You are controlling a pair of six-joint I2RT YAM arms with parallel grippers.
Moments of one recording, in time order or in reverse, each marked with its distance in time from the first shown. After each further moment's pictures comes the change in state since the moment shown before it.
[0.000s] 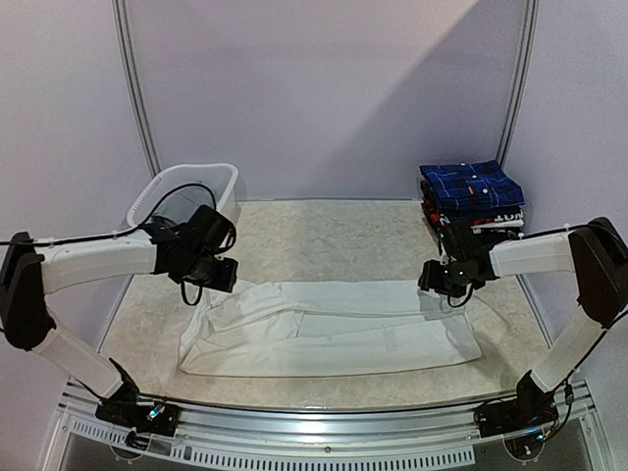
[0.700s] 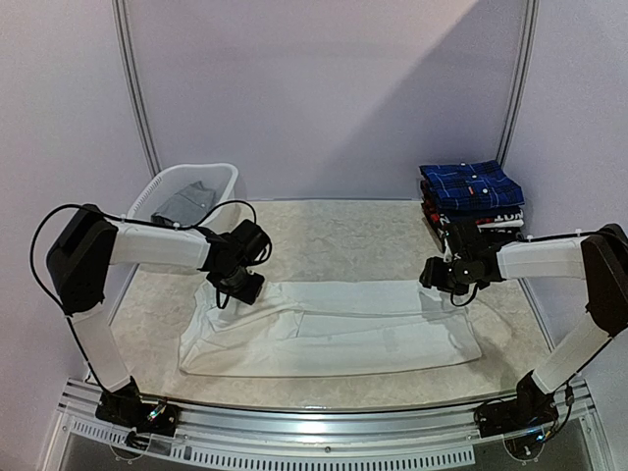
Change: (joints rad) left arm -0.032 0.351 0.146 0.025 0.000 0.093; right arm 0.000 -0.069 -0.026 0.008 -0.010 0.000
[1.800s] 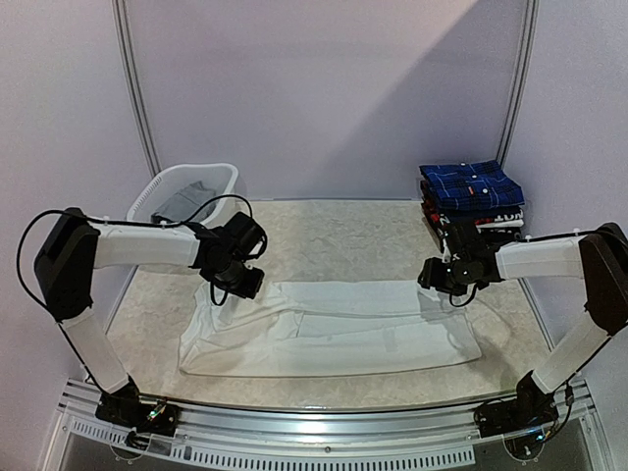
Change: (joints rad) left arm -0.004 -0.067 -0.010 -0.005 0.095 -0.020; right arm 0.003 0.011 0.000 0.010 -0.018 0.001
